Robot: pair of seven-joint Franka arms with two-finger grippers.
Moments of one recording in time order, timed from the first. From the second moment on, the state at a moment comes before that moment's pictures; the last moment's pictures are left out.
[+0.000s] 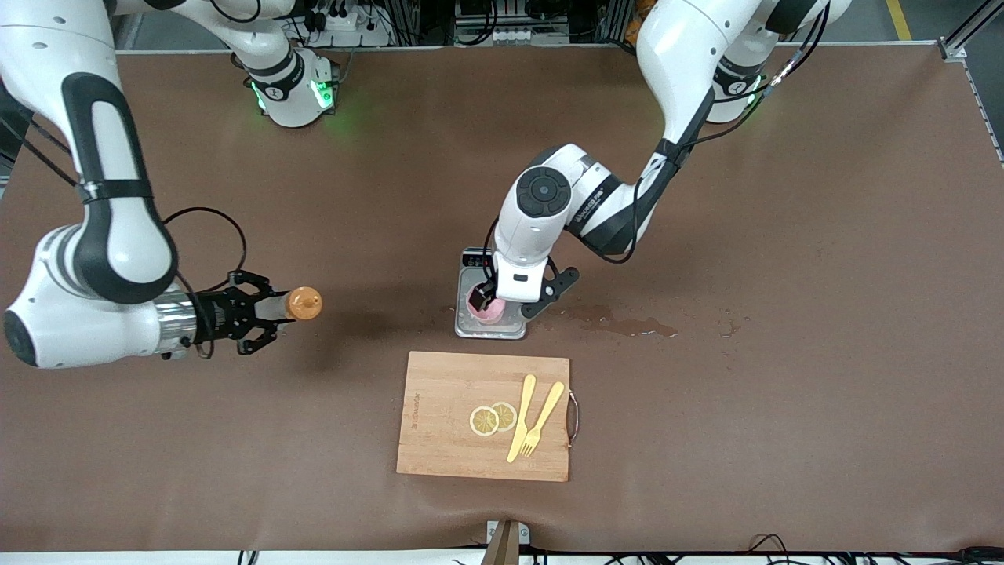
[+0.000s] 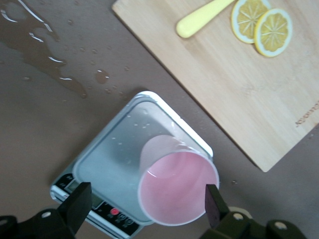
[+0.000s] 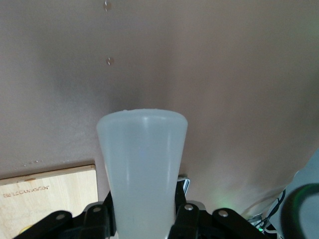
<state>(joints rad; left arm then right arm) -0.67 0.68 -0.12 -1.43 -0.03 2.25 -1.45 0.00 0.55 0.07 -1.47 0.47 1.65 1.50</state>
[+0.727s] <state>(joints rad) -0.52 0.56 -0.13 -1.43 -0.01 1.77 -1.01 0.20 0.55 0.07 -1.43 0.26 1.68 1.88</state>
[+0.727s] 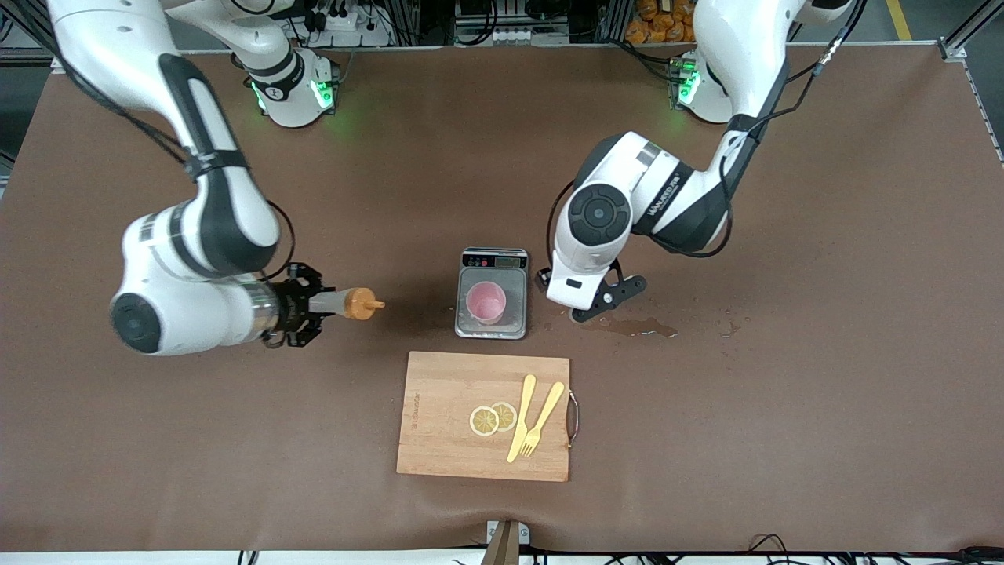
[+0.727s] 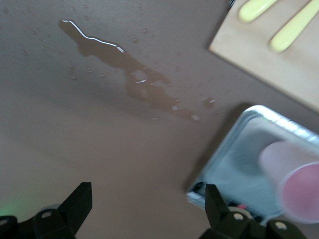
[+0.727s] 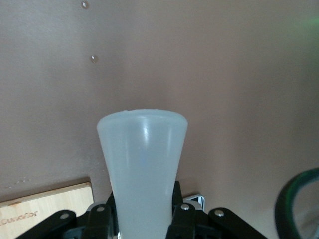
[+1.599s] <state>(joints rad) -0.14 0.31 -0.13 -1.47 -0.07 1.49 -0.16 0.47 0.65 0.07 -1.38 -0.03 1.68 2.29</state>
